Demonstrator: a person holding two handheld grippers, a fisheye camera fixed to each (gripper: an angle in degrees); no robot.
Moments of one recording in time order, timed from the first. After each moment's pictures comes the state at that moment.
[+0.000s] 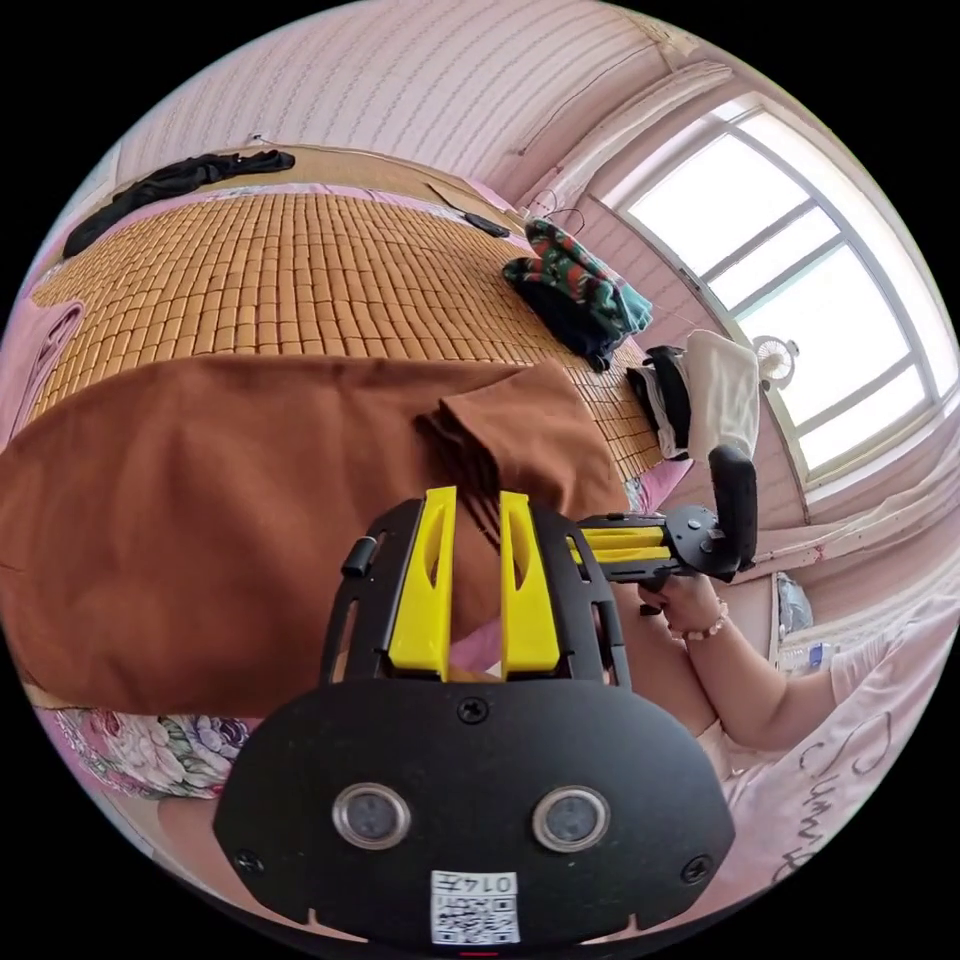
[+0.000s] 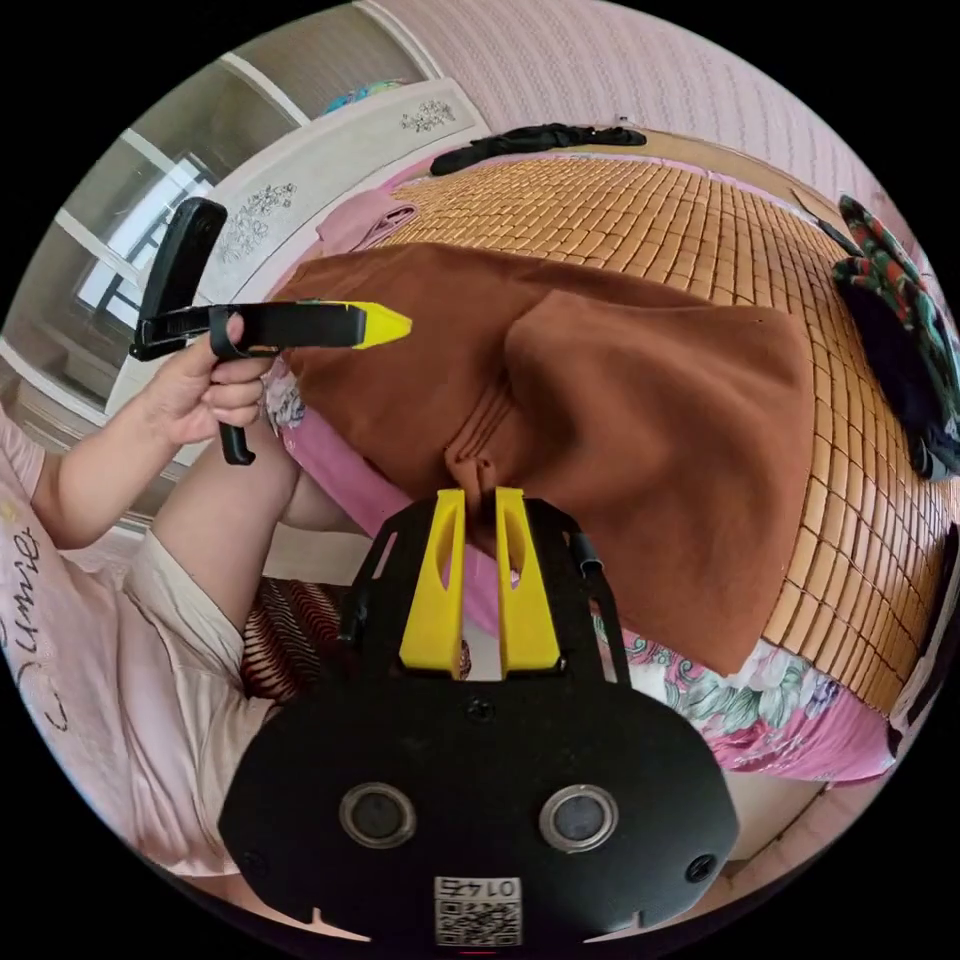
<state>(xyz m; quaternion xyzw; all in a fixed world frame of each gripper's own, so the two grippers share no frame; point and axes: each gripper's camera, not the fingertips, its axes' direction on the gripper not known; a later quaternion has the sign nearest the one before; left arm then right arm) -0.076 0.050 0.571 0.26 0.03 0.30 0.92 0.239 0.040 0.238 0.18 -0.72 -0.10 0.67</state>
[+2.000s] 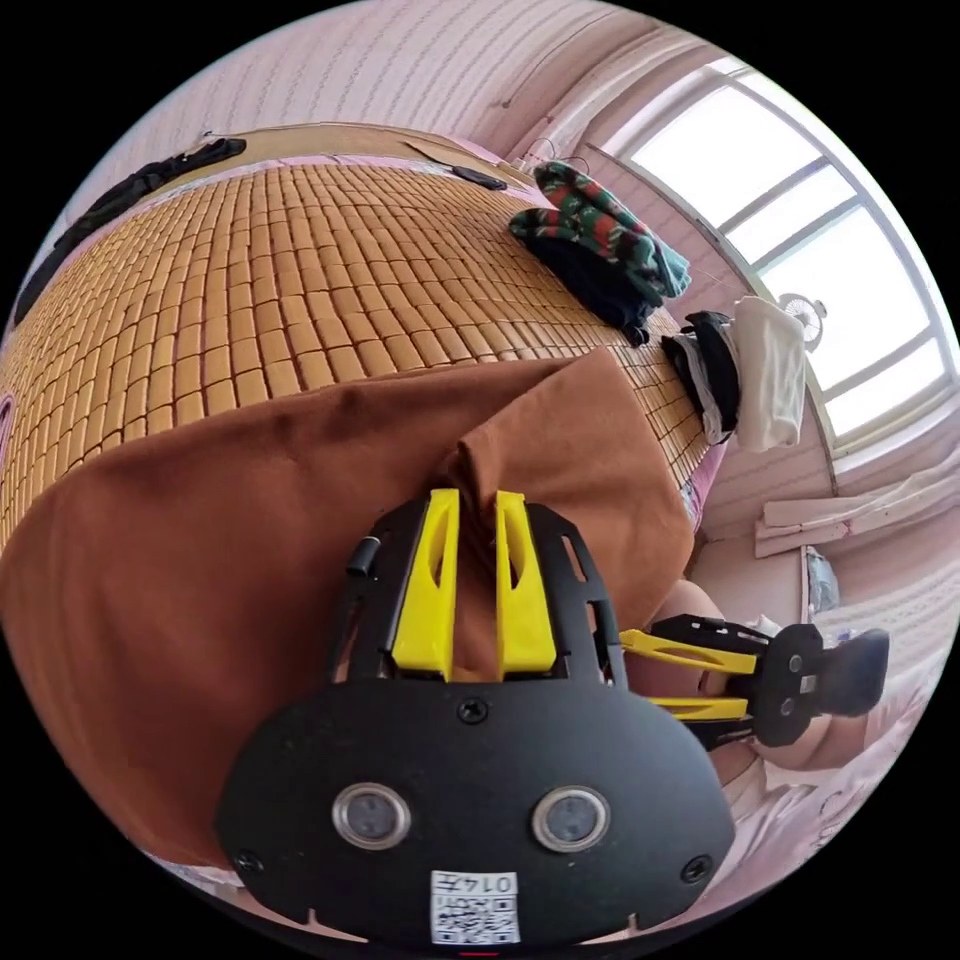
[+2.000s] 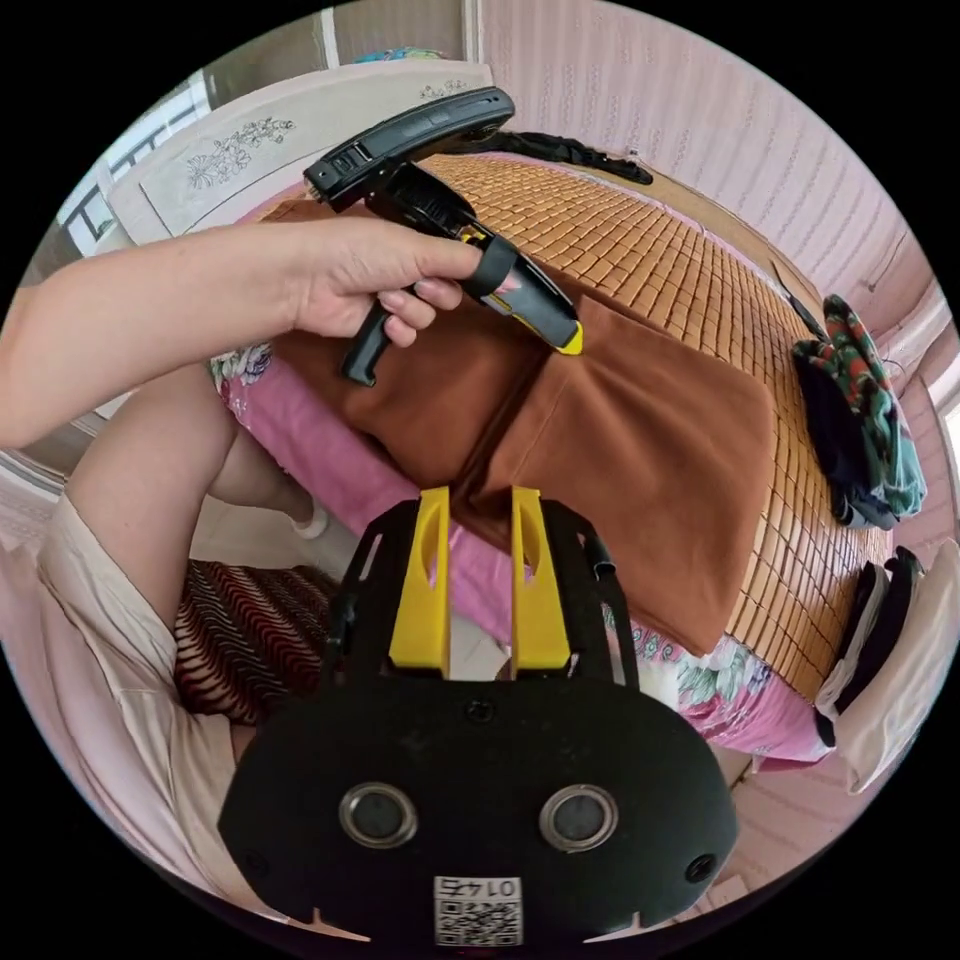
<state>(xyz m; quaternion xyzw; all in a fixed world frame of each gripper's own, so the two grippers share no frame) -0.065 0.028 0.564 0.21 -0.01 0.33 0.92 0.234 0.022 0.102 0.21 -0.59 -0.13 0.76</state>
